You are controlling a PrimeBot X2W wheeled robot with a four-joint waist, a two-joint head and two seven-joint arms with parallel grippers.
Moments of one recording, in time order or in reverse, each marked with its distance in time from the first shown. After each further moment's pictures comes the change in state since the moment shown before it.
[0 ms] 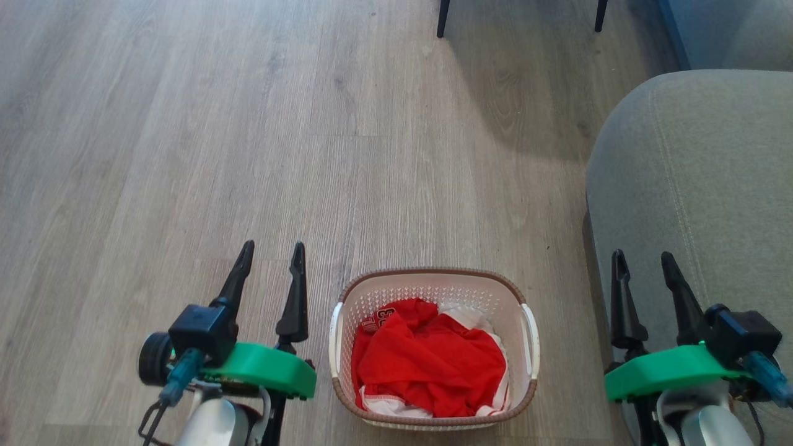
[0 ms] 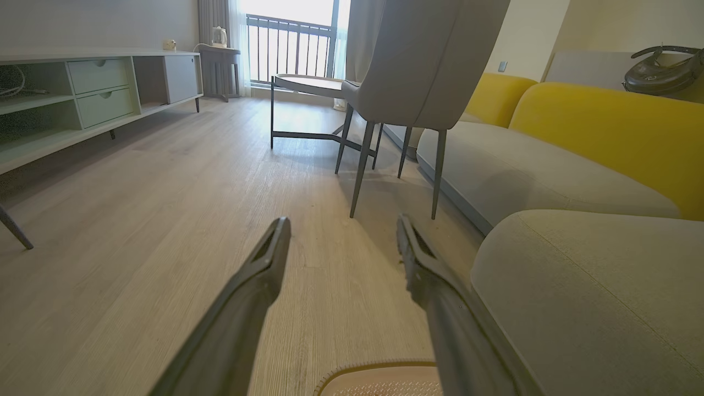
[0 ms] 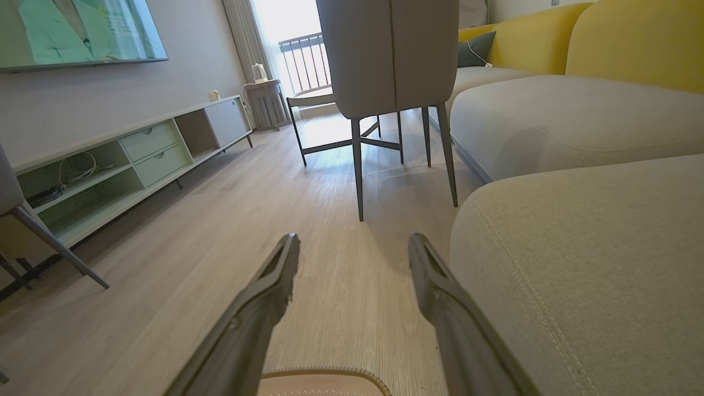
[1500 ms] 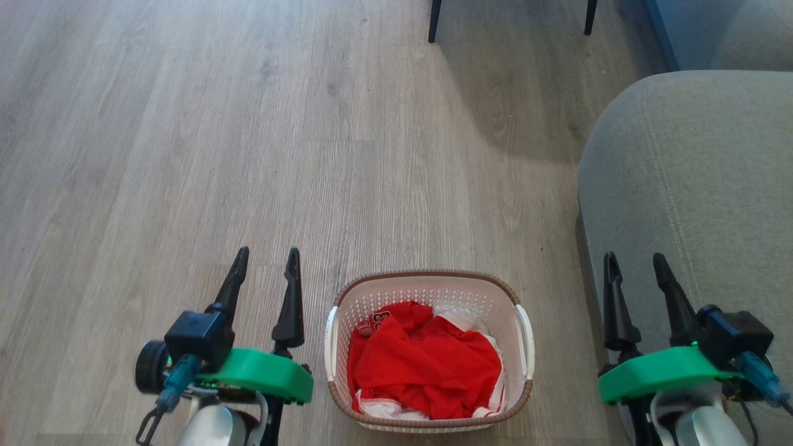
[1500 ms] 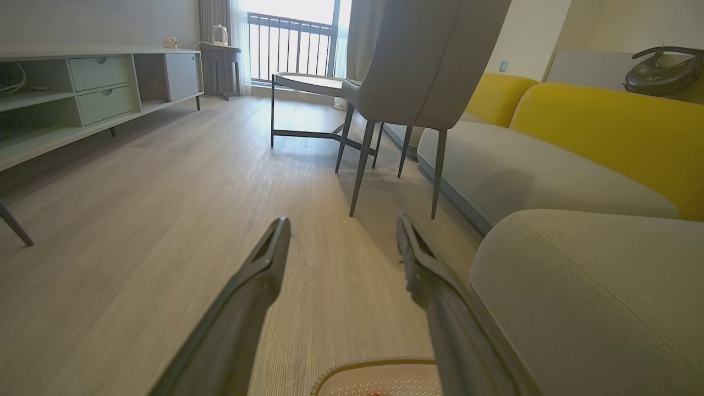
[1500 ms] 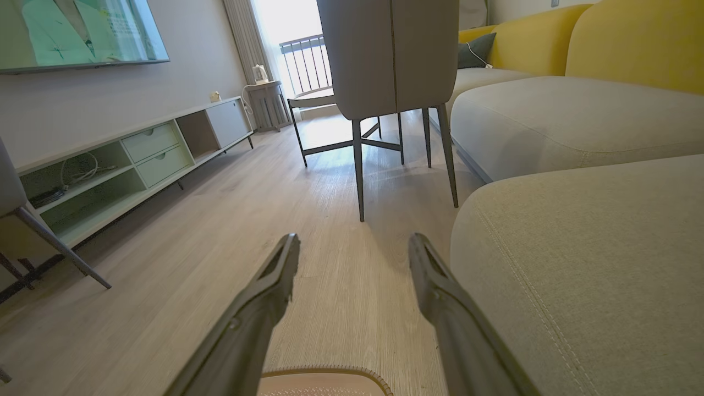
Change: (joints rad) left arm 0.019 0.000 0.013 -0.009 -0.002 0.009 0.000; right arm 0.000 0.000 0.018 0.004 0.000 0.000 0.000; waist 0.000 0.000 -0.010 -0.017
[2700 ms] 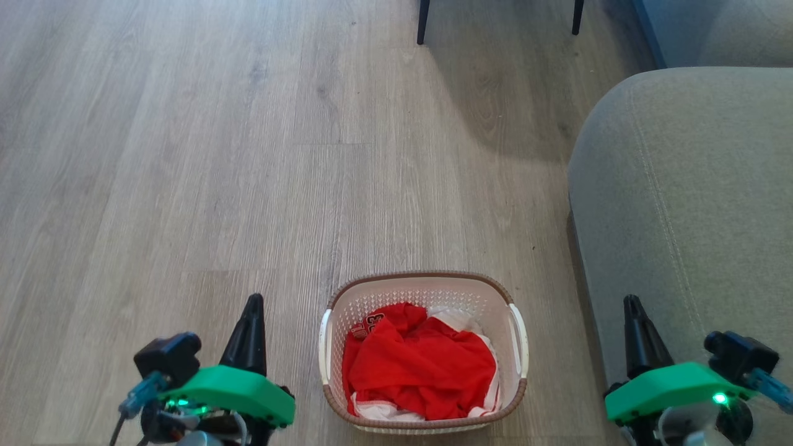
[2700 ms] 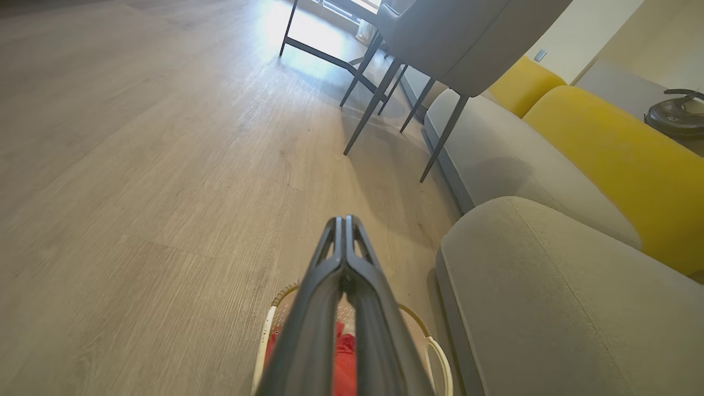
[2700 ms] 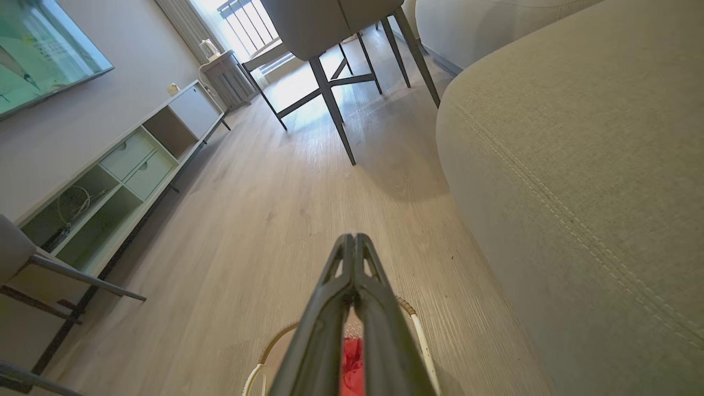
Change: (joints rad) left arm 0.048 0.007 0.037 0.103 -0.298 -0.025 0.054; right arm 0.030 0.001 -0.006 0.105 0.282 0.000 0.057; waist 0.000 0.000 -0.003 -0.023
